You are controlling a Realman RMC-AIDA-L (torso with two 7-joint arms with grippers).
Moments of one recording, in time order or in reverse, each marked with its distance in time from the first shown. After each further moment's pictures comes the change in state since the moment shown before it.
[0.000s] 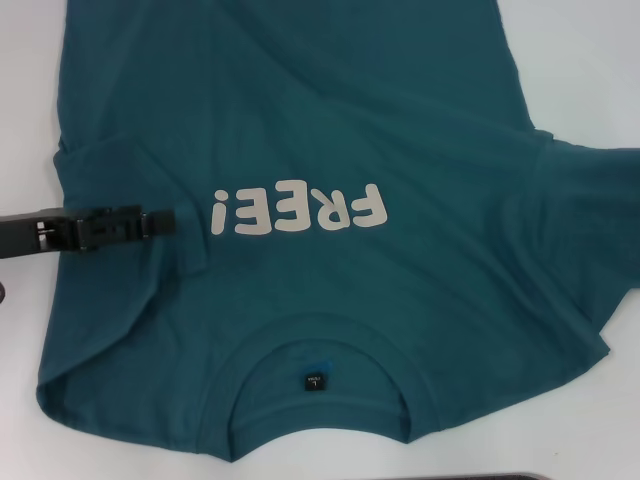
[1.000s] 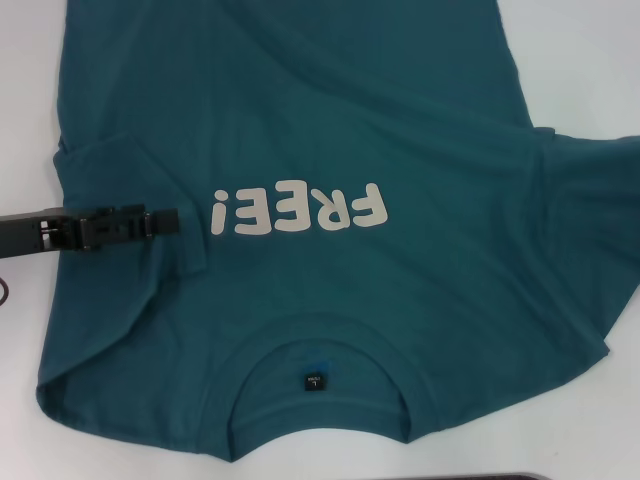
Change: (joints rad) left arm -0.005 -0.001 0.000 0.008 0.001 -0.003 0.000; right arm 0.013 0.006 0.001 0.018 0.006 0.026 -0.008
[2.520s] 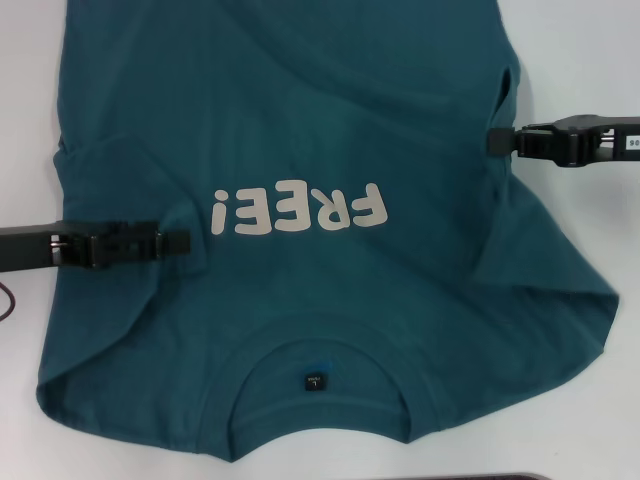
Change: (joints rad) left arm 0.002 0.002 0.047 0.000 0.002 0.026 0.006; right arm 0.199 0.098 -0.152 -0.037 0.003 0.092 -0.002
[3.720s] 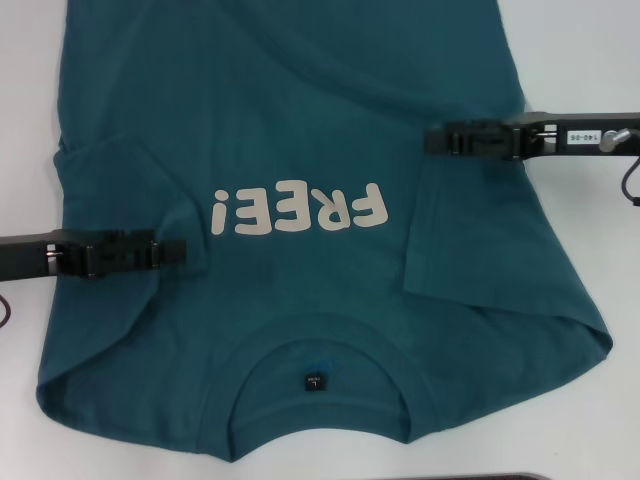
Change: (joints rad) left arm 0.015 0.003 0.007 0.000 0.000 0.007 0.004; right arm 0.017 0.010 -0.156 -0.097 0.130 -0.152 -0.003
